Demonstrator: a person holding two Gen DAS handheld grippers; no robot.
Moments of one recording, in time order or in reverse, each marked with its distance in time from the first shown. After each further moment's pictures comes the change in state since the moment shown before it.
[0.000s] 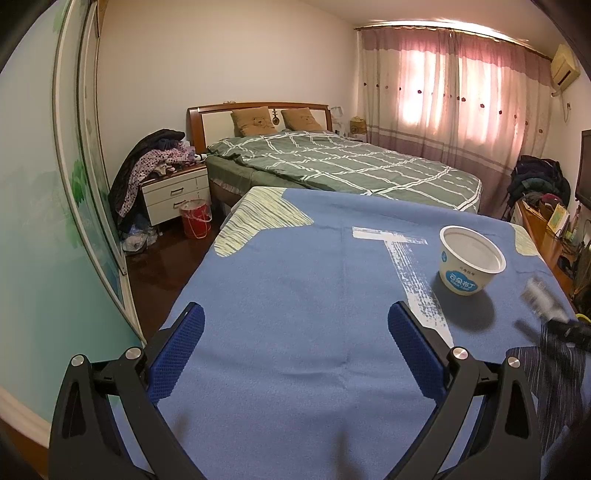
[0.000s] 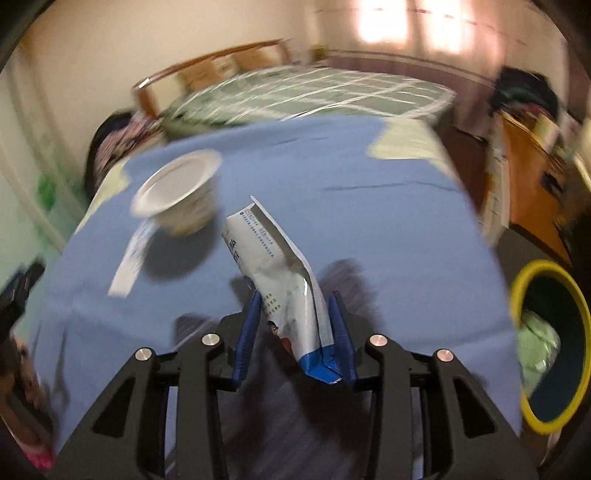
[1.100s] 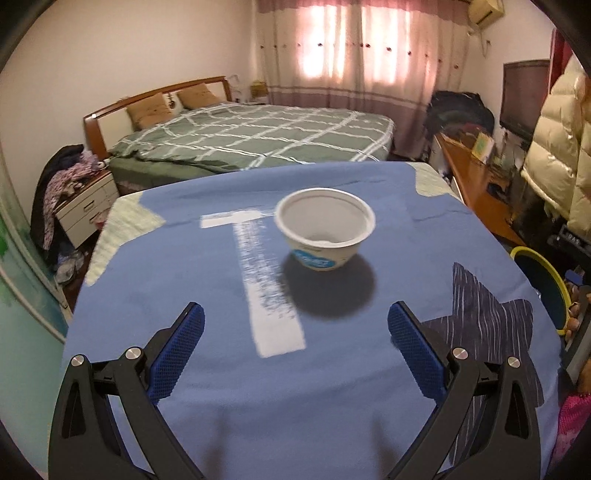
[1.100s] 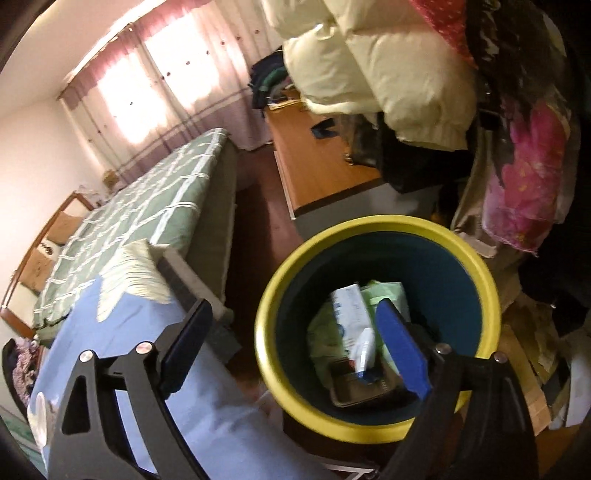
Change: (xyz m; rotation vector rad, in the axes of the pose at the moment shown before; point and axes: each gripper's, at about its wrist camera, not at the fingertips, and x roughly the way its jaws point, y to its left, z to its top) left arm 0.010 -0.127 0.021 0.262 0.160 -0.299; right arm -0.065 -0.201 -0.035 0.747 -0.281 -0.432
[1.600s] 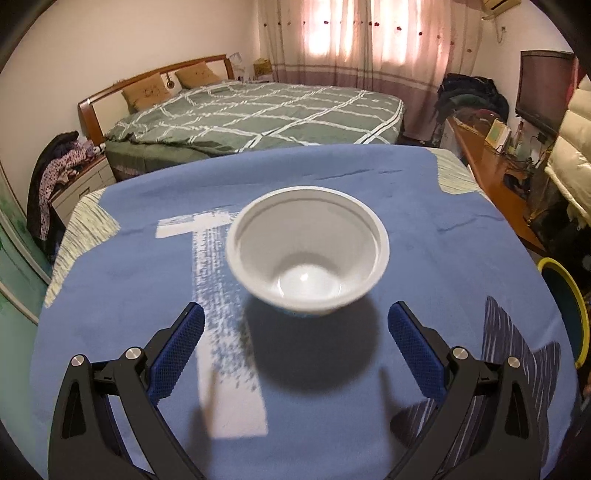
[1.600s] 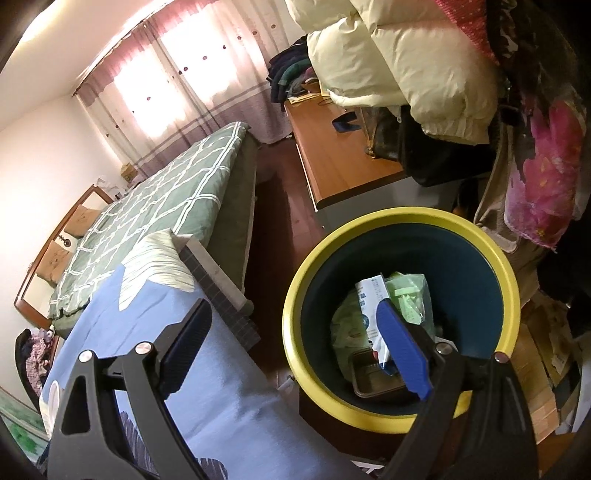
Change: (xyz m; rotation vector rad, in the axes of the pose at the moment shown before) left arm 0.087 -0.021 0.039 -0.026 0.093 0.027; right arm 0.000 0.008 -0.002 -0.013 0.029 0.072
